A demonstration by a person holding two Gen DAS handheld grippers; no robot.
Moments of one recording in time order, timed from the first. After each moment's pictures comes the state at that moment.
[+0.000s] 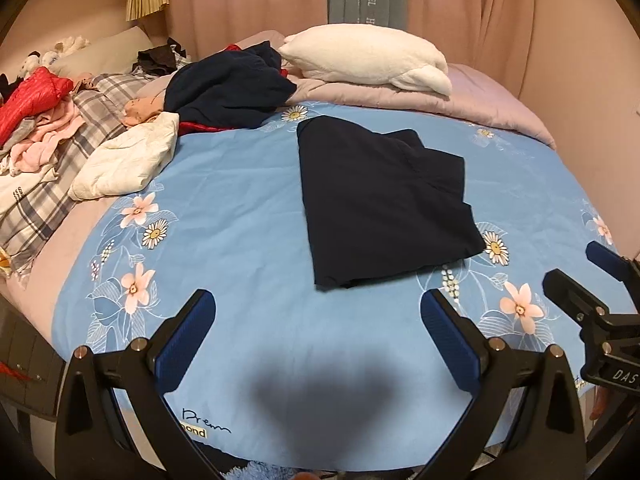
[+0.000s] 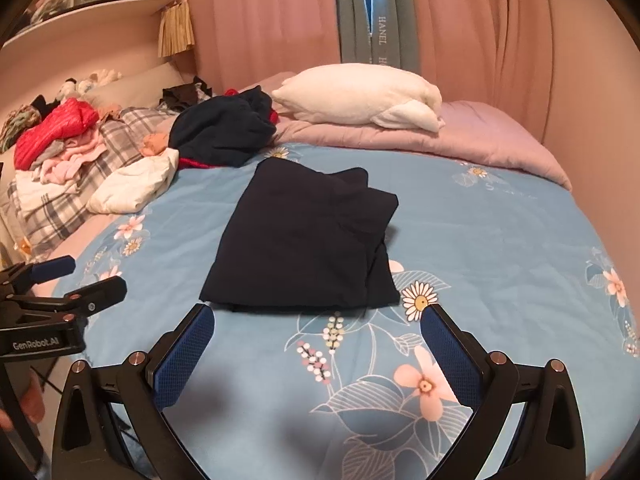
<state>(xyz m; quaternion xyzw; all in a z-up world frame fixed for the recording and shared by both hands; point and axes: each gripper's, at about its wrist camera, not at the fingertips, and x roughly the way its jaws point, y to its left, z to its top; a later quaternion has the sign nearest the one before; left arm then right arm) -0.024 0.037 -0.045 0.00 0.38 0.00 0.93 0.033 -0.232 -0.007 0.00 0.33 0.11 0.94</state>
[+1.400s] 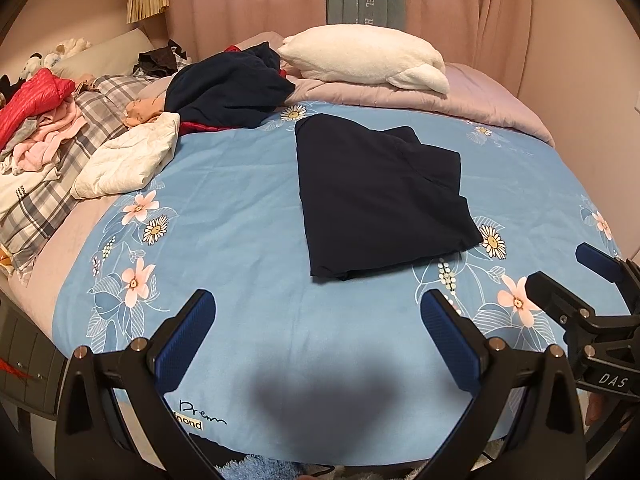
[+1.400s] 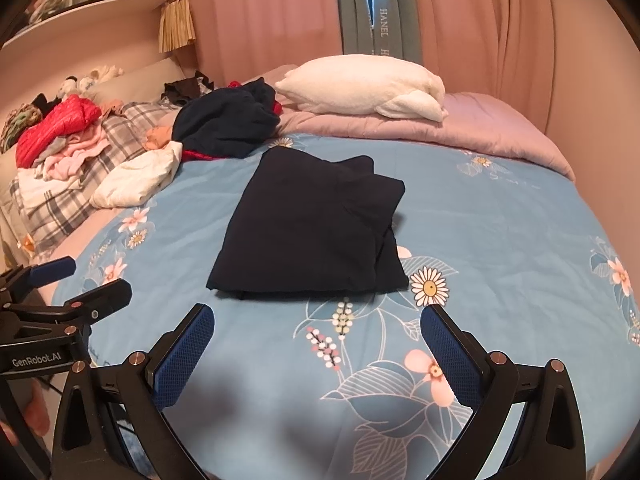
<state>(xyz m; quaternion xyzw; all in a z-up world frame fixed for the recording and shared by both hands) -0.037 0.027 -0.046 0.00 0.38 0.01 0.93 0.025 -0.223 -0.014 0.00 0.34 0.11 0.93</state>
